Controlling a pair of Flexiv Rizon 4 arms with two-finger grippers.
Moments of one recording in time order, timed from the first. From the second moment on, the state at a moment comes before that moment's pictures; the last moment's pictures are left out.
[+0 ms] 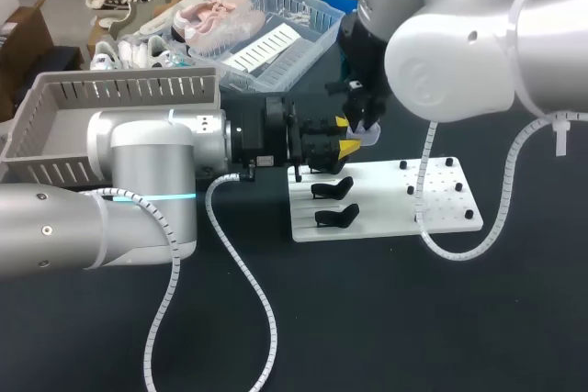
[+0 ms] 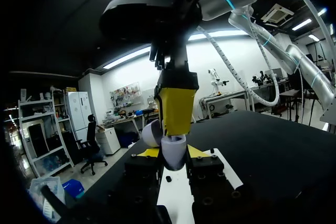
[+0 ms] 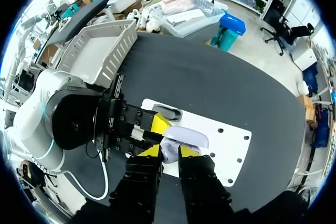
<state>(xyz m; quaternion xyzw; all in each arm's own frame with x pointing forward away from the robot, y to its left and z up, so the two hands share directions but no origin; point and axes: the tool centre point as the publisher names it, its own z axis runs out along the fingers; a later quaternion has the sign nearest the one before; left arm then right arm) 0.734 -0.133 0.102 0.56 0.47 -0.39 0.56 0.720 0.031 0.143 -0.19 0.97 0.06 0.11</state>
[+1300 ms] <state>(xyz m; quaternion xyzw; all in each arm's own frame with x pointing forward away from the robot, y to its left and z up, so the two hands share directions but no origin) 0.734 -0.133 0.103 0.56 0.47 -0.39 0.56 0.718 0.031 0.150 -0.19 0.97 0.08 0.11</state>
